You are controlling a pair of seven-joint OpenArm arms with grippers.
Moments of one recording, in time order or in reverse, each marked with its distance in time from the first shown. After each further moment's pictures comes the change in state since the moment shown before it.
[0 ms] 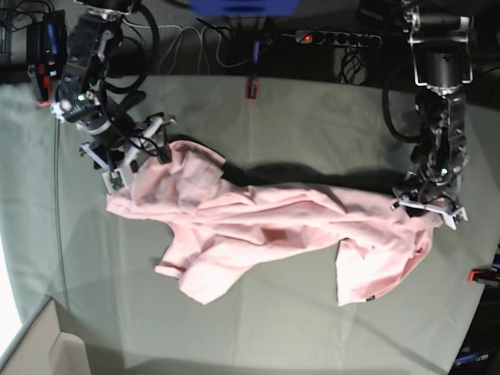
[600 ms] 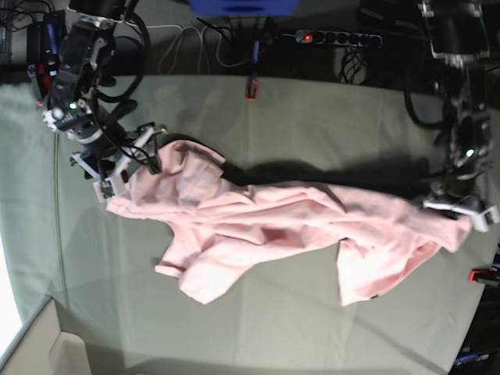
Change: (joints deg) left arm 11.3 -3.2 -5.2 23.1 -1.0 -0.4 -0.4; right arm 1.7 1.7 0.4 0.0 0.0 0.0 0.3
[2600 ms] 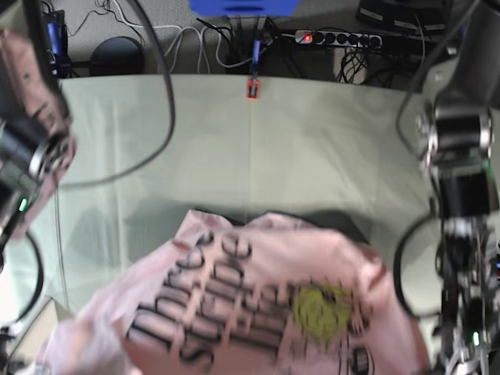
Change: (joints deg) left arm -45.5 4.7 9.5 -14.9 0.0 0.2 0.8; right arm 54.9 18.7 5.1 -20.6 0.3 1.0 -1.3
